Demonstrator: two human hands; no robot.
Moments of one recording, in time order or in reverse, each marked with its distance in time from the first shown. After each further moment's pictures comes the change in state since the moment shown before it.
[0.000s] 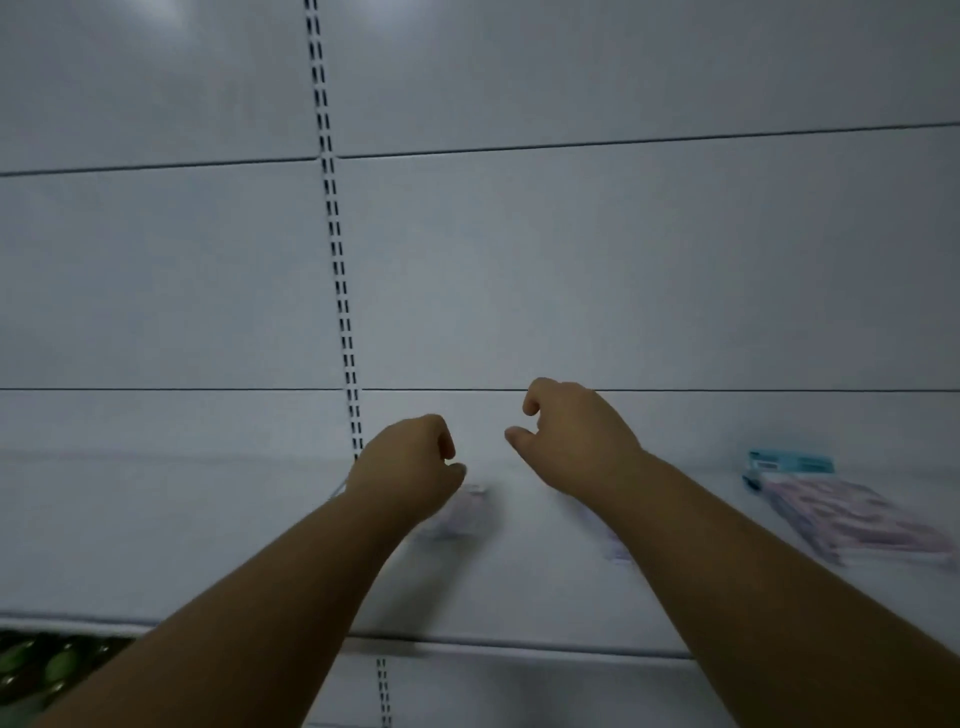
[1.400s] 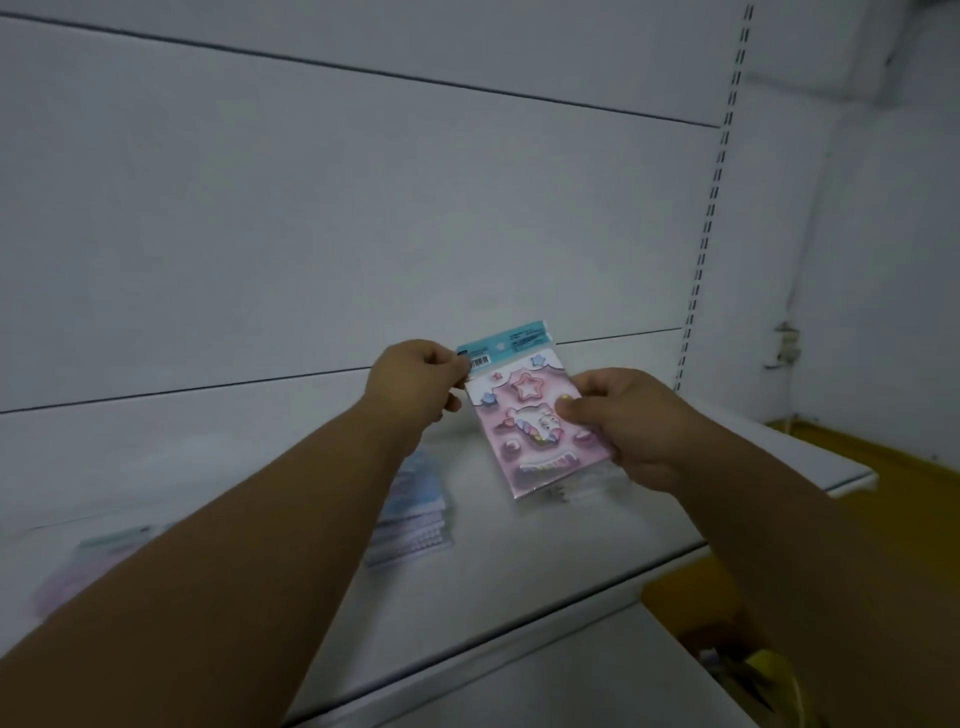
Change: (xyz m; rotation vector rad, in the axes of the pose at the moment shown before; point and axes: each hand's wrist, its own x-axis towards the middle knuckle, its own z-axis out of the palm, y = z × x) left_hand 0.055 0.226 0.077 -1.044 -0.369 0.013; right_hand -0.080 0.182 -0.130 0.848 0.100 0.736
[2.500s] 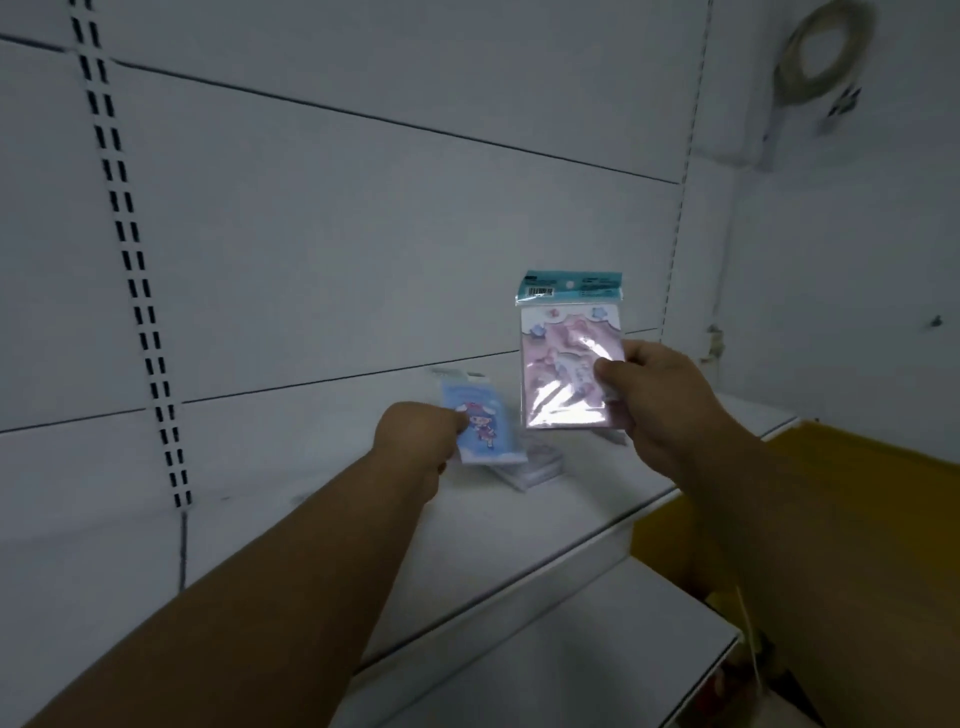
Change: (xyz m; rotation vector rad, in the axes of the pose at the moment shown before) left_hand -0.074 -0.058 -0.162 -0.195 -0.107 -0.271; right_hand -0.128 -0.047 0.171 0.040 0.447 -0.227
